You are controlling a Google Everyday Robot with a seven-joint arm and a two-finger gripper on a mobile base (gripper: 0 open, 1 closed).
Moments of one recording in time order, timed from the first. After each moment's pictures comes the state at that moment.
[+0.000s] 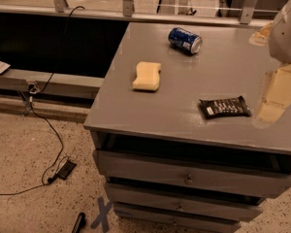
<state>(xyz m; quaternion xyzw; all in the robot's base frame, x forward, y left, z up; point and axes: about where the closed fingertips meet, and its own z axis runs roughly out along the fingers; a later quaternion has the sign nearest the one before) 0.438 -0.215 0.982 -0.60 0.78 -0.04 0.17</state>
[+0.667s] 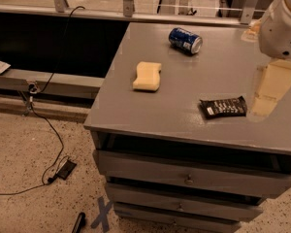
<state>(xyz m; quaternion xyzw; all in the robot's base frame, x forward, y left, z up) 0.454 -0.212 0.981 -0.62 0.77 -0.06 0.15</state>
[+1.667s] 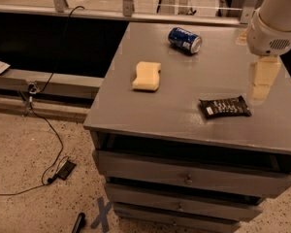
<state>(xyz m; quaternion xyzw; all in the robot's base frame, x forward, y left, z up) 0.547 -0.266 0.922 -0.66 0.74 -0.08 0.09</state>
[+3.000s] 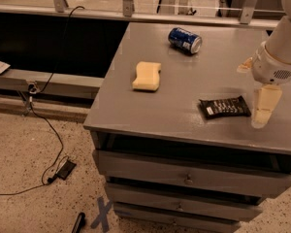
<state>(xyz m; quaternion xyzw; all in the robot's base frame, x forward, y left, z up) 0.535 -0.288 0.853 -0.66 0.75 -0.01 0.10</state>
